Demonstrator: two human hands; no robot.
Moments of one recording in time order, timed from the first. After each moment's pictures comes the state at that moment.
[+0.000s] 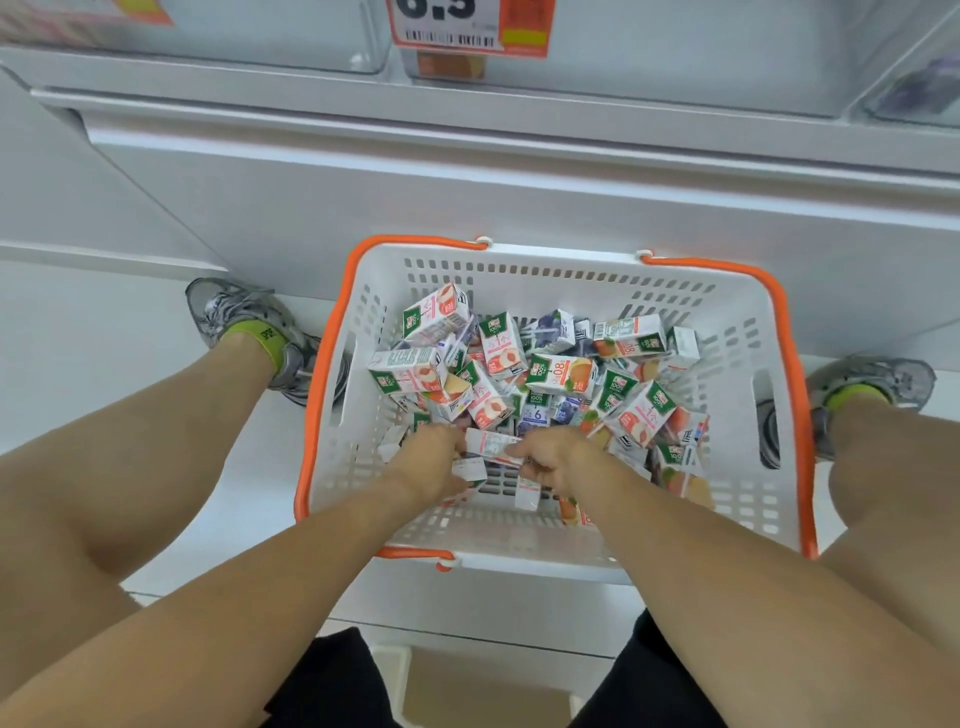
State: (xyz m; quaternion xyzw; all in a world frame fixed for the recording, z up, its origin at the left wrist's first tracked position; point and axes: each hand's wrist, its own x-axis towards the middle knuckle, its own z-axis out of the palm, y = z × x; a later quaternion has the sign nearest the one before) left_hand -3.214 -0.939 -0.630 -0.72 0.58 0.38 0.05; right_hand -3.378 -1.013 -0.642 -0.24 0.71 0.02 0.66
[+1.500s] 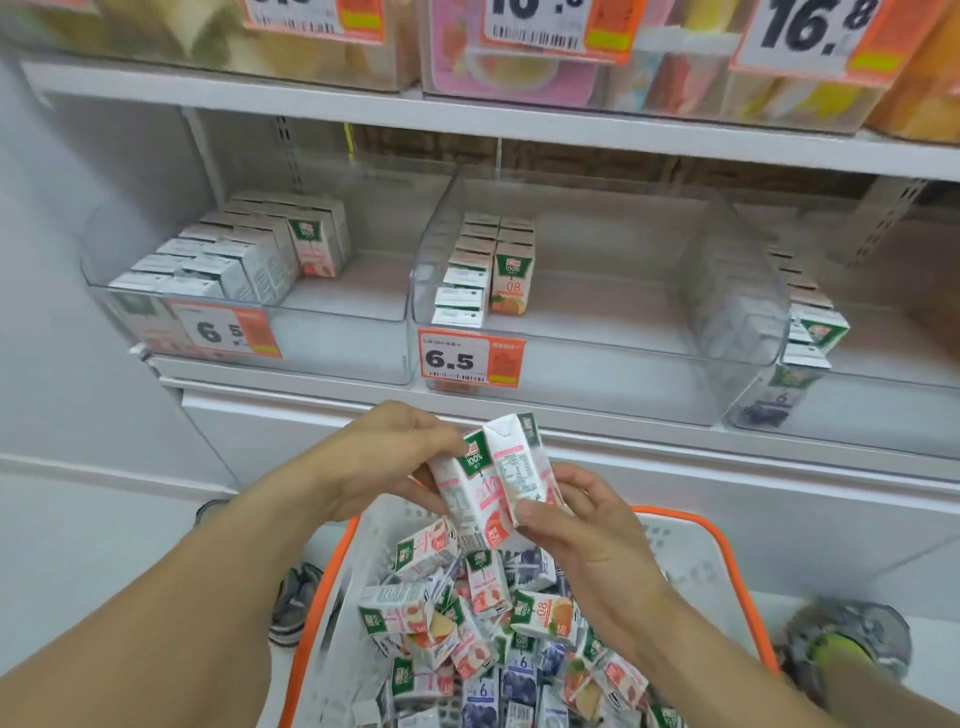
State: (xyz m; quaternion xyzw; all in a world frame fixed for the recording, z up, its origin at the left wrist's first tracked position) left_hand -3.163 -1.058 -0.349 -0.63 0.44 0.56 -0.31; right_hand -3.379 -1.062 -0.407 -0.38 0.41 -0.39 0.73
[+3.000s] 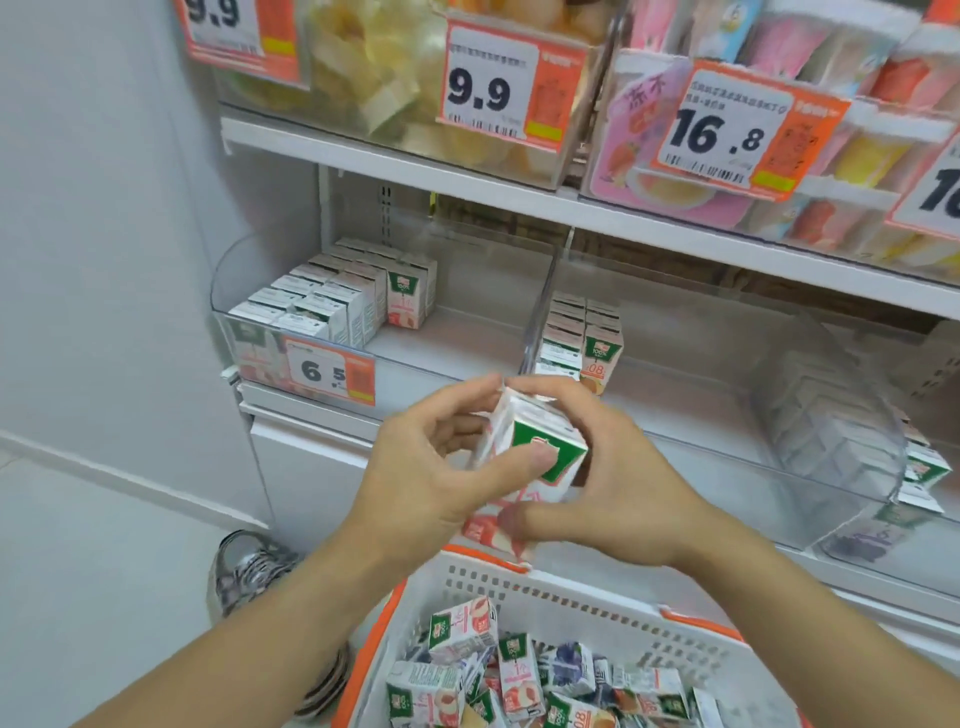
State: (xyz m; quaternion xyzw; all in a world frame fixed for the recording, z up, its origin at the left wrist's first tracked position) left_hand -3.124 -1.031 -0.328 -0.51 0.46 0.33 -0.65; right_hand -3.284 -1.105 -0.285 -0.82 0.26 -0.22 0.46
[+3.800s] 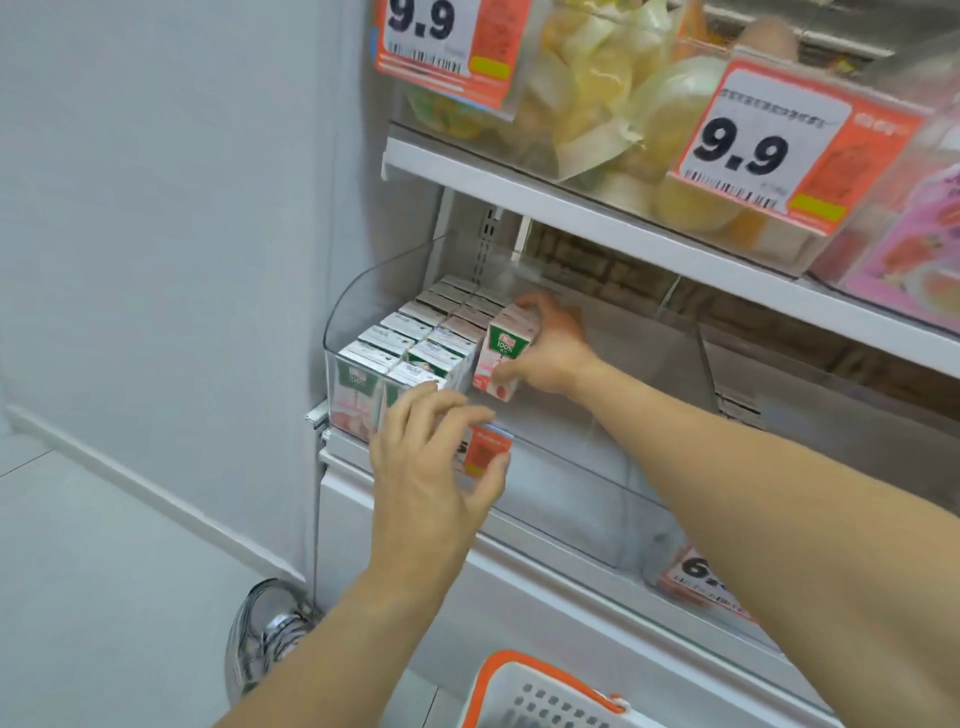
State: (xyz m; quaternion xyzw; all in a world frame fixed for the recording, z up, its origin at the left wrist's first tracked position) left_hand -2.989 -1.085 -0.393 -0.68 0.46 -0.14 -0.56; right_hand -3.021 -1.285 -0.314 -0.85 0.41 -0.22 0.23
